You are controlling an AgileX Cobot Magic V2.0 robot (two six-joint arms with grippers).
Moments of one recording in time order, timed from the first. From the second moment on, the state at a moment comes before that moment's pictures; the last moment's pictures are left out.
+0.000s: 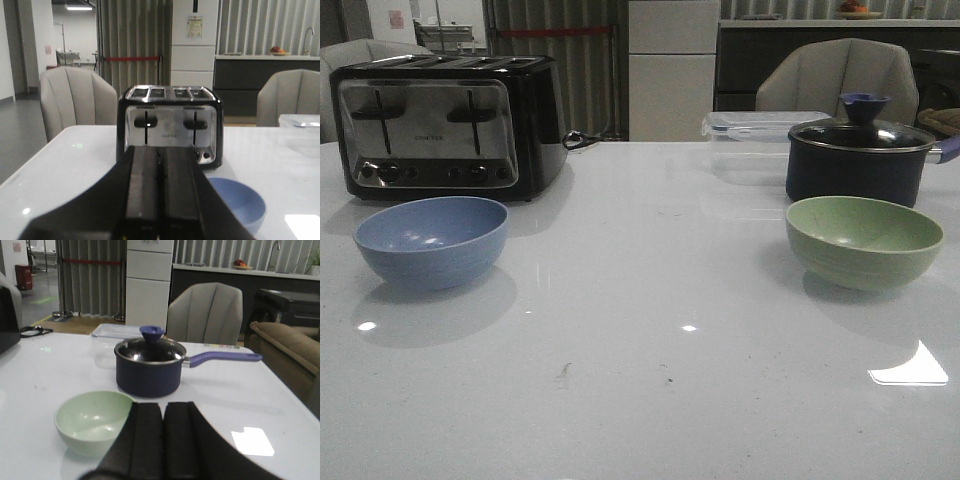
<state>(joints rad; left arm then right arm) -0.06 0.00 -0.09 -0.07 0.02 0.07 -0.07 -0.01 -0.14 0.11 0.16 -0.13</state>
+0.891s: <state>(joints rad) -0.06 0.46 -0.62 -0.07 0.63 0.07 -0.07 0.58 -0.65 0.11 0.66 -0.13</state>
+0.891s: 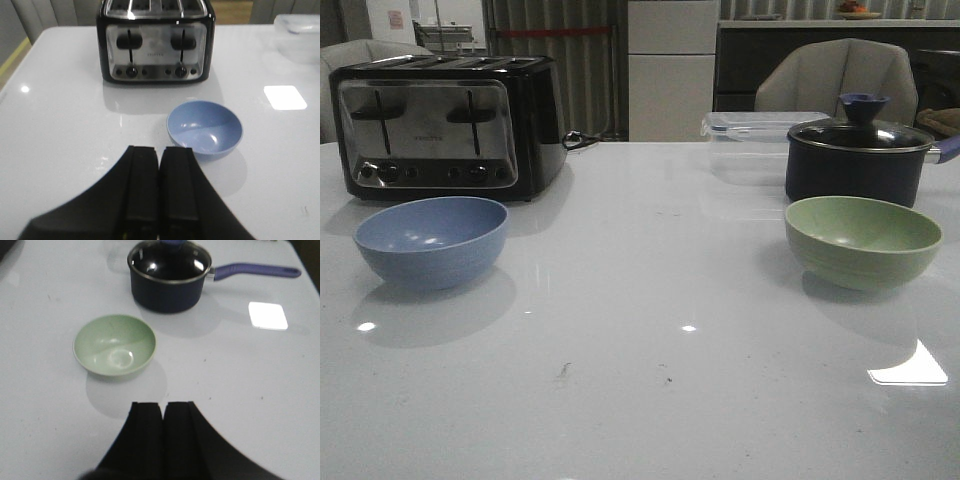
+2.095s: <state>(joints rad) -0.06 0.67 -0.62 -0.07 0.63 0.07 -0.07 1.56 -1.06 0.23 0.69 -0.13</state>
